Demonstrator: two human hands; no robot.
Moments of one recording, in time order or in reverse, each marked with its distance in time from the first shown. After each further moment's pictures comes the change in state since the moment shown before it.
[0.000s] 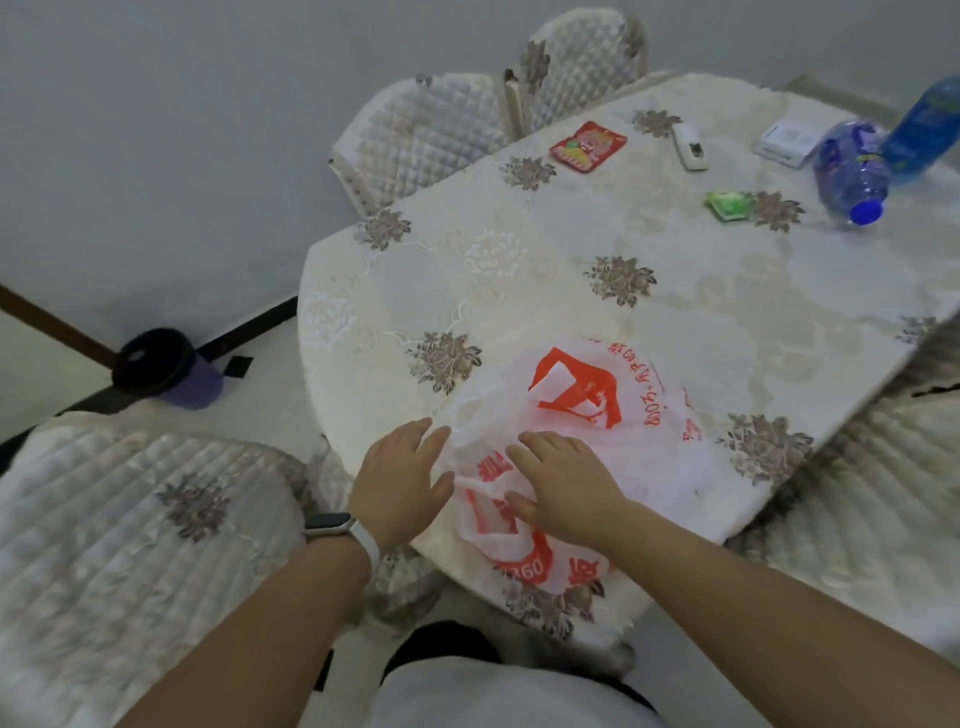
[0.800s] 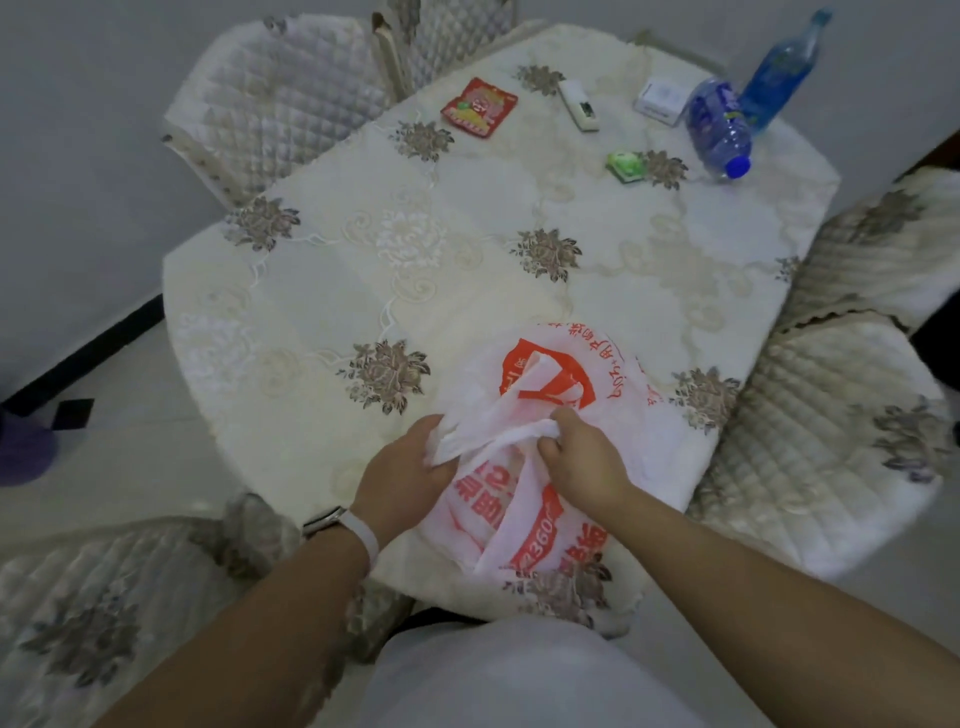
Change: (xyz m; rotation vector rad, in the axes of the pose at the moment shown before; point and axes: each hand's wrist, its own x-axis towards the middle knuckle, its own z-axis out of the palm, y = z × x) left_hand 0.079 -0.020 0.019 -0.656 -0.226 0.008; right_hand 0.024 0.008 0.000 0.420 0.187 0.720
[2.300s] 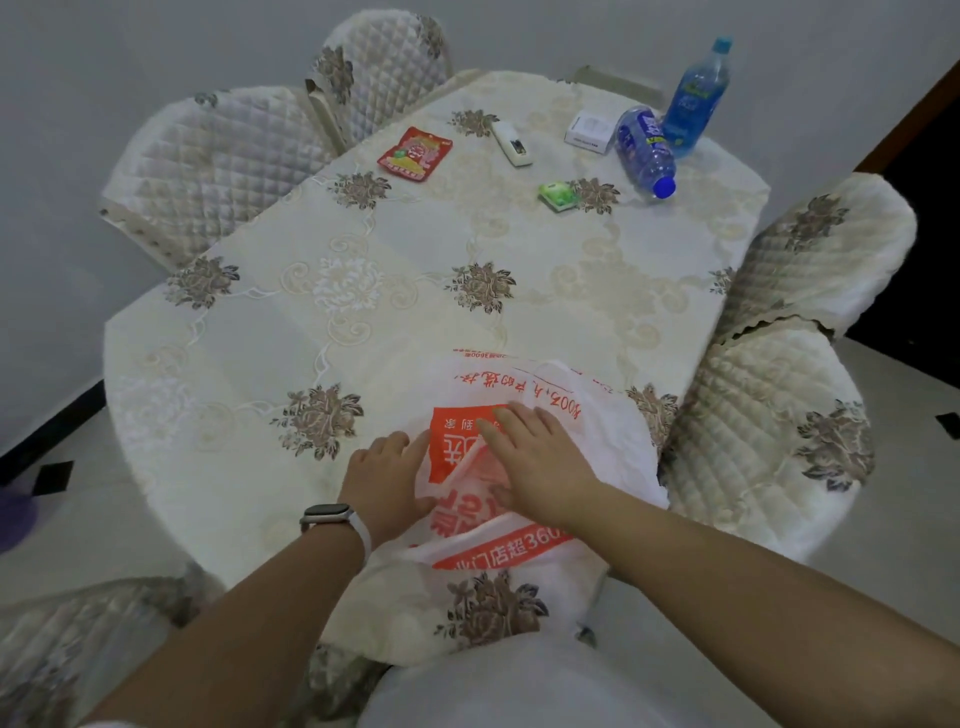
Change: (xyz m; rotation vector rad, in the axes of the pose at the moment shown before) left_hand 0.052 0.037 0.054 0.823 -0.059 0.223; right_hand 0.014 0.051 -0.044 -0.532 -0.063 -0.422
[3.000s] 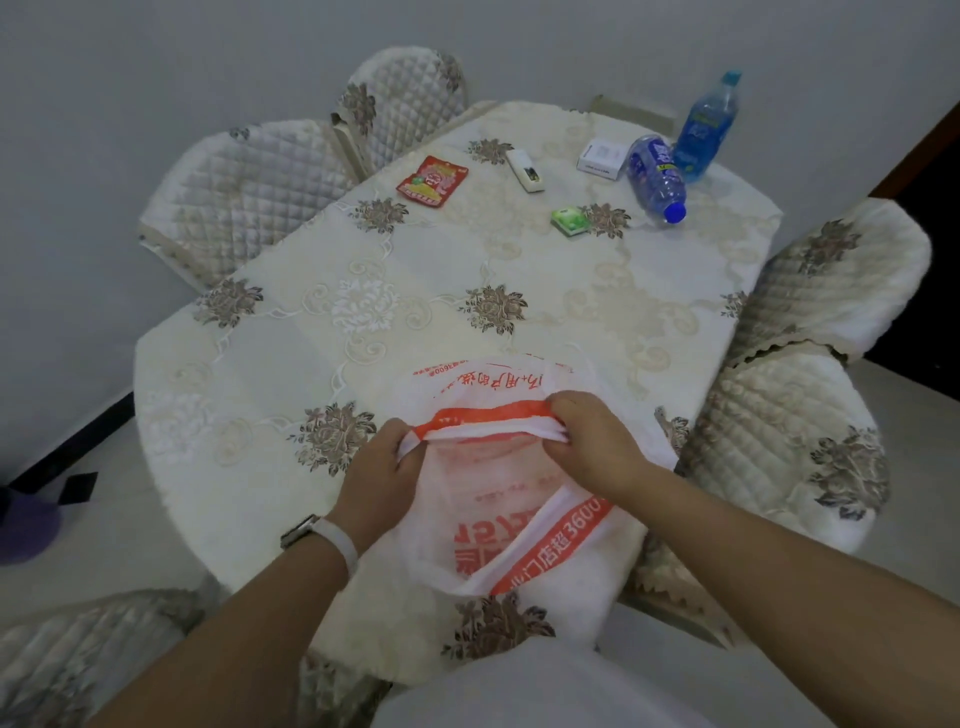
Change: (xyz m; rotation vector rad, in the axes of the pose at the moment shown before) left_hand -0.013 0.007 -0.061 -0.817 0.342 -0.170; right_hand 0.008 0.056 -0.032 0.460 0.253 0.154
